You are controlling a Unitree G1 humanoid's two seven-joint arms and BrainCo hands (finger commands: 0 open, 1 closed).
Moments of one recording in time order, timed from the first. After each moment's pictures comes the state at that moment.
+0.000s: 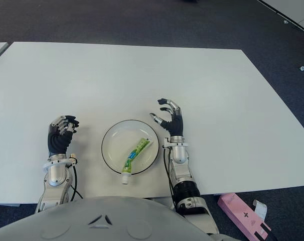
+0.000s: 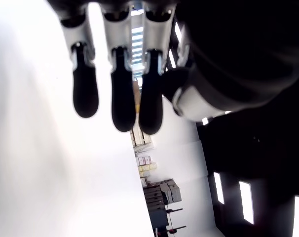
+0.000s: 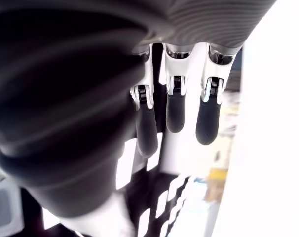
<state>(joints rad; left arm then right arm) 0.40 -0.03 0.04 -0.09 0.23 -0.20 0.30 -0.01 -0.04 0.04 0.47 -0.05 -0.65 -0.15</state>
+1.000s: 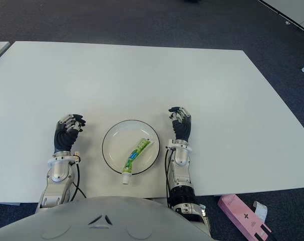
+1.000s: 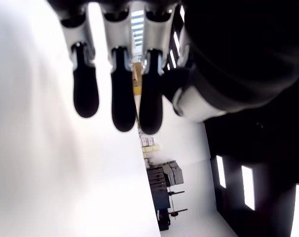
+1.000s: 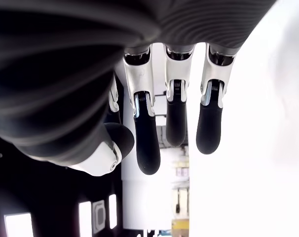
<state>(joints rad) 0.36 -0.01 0.01 -0.05 0.21 -0.18 0.23 0.04 0.04 -0.08 0.41 -0.02 -0.48 -0.19</state>
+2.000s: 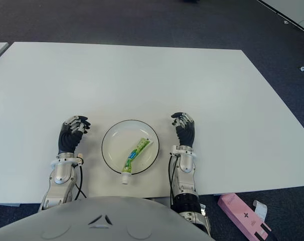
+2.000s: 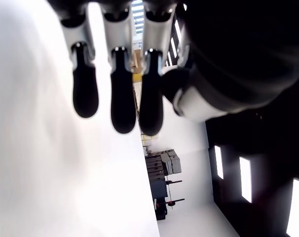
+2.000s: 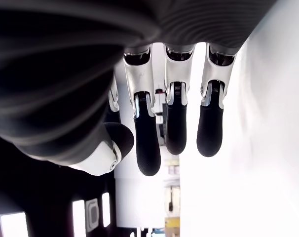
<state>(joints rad) 0.39 -0.02 -0.03 -0.05 0.20 -0.19 0.22 0.12 0.02 -0.09 0.33 0.00 -0.44 -0.12</state>
